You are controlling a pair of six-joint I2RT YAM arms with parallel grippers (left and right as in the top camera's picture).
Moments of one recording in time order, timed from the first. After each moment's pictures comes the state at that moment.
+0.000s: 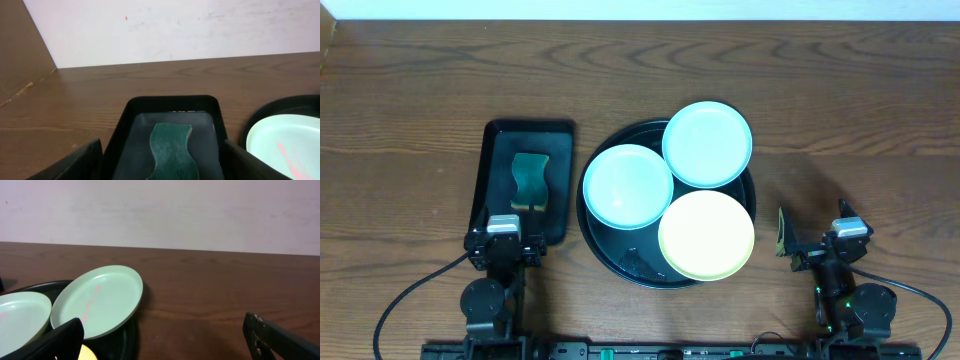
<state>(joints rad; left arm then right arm) 0.05 0.01 0.04 -0.15 -0.04 0.10 -0.03 0.02 0.01 -0.05 -0.19 0.00</state>
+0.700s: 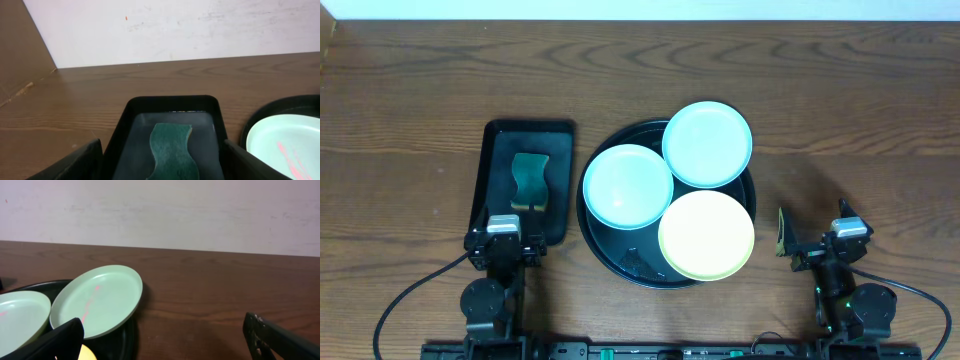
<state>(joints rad) 0.05 0.01 0.04 -0.14 -0.04 0.10 -0.03 0.02 0.01 -0.05 -0.19 -0.01</state>
